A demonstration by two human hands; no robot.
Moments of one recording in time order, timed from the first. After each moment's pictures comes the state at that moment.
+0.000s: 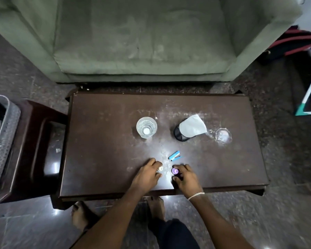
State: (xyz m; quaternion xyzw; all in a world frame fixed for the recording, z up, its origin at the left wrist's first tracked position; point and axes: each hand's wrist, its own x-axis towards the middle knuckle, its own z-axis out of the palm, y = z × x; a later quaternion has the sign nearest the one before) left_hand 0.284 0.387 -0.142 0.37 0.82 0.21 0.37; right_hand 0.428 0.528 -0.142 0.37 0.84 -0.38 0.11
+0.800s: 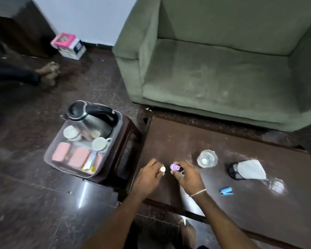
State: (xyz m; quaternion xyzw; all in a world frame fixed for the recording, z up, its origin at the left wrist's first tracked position) left_hand 0.152 0.208 -0.008 0.25 0.89 0.32 0.21; right_hand 0.225 0.392 -0.003 0.17 0.89 -0.43 0.01
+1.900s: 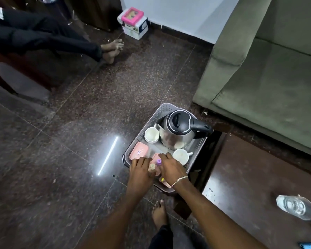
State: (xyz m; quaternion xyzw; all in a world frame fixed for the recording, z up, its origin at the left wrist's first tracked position) left_hand 0.006 -0.112 -0.032 0.04 0.97 0.21 0.14; right_hand -0.020 0.047 -0.022 -0.05 0.94 -0.24 0.22
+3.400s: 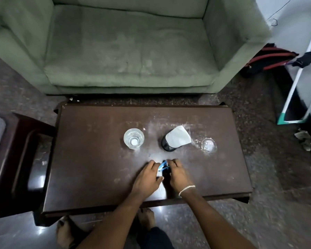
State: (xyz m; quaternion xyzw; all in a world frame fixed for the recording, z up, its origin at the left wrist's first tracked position) left_hand 0.298 0.440 -0.131 0.39 0.83 0.23 0.32; right_hand 0.393 0.569 -0.112 0.31 0.90 -0.27 0.16
